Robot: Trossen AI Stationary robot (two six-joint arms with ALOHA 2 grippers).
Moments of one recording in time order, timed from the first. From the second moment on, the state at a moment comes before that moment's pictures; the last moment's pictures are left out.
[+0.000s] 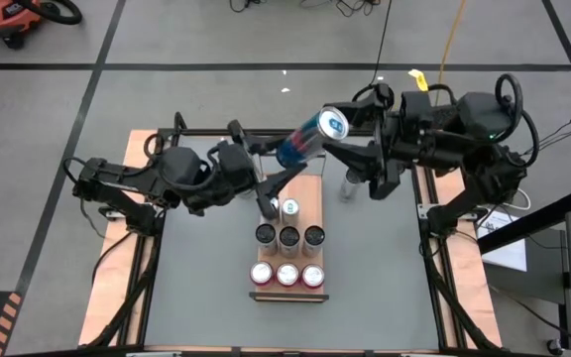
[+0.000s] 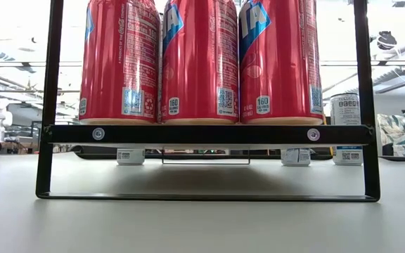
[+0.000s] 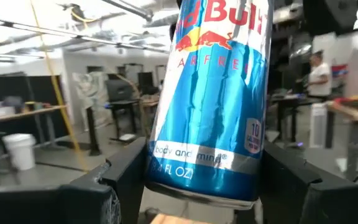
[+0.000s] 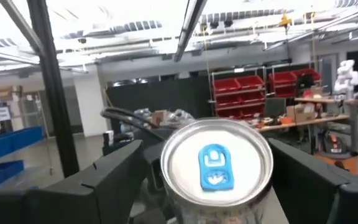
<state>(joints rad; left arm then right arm) -0.25 1.55 1.80 0.05 -0.60 0.24 0.21 1.57 2.35 -0.45 0.28 0.09</state>
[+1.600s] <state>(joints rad) -0.25 1.58 1.80 0.18 -0.70 0.27 0.10 1.58 2.35 -0.45 0.13 0.09</state>
